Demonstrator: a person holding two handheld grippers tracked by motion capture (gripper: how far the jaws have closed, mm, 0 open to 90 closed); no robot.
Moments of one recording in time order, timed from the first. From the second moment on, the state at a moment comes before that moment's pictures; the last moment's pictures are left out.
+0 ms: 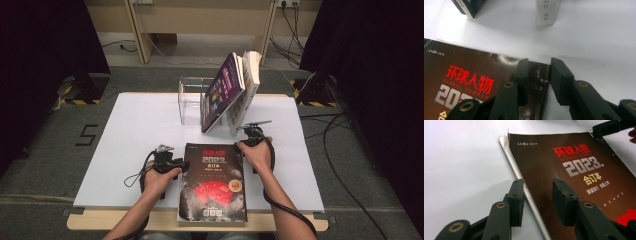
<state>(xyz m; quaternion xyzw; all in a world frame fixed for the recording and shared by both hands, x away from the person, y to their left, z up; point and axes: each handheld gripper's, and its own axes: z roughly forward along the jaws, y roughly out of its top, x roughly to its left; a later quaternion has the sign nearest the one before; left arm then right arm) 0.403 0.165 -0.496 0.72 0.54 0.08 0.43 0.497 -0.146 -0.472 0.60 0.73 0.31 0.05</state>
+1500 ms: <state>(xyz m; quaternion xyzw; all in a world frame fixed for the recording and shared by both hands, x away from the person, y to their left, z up) 0.404 0.165 -0.495 0.72 0.54 0.09 0.43 0.493 -0.158 -0.476 0.62 0.71 0.34 0.01</state>
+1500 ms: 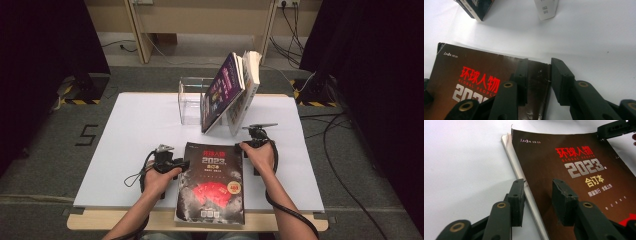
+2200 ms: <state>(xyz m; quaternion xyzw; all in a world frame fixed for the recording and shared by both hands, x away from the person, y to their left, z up) 0.403 0.169 -0.496 0.72 0.53 0.08 0.43 0.478 -0.154 -0.450 0.58 0.71 0.38 0.05</state>
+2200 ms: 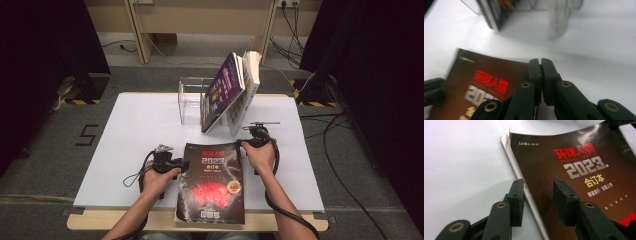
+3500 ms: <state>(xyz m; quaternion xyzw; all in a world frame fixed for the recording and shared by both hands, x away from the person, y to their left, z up) 0.377 0.225 -0.479 0.68 0.54 0.16 0.47 0.433 -0.108 -0.309 0.43 0.67 0.58 0.19</state>
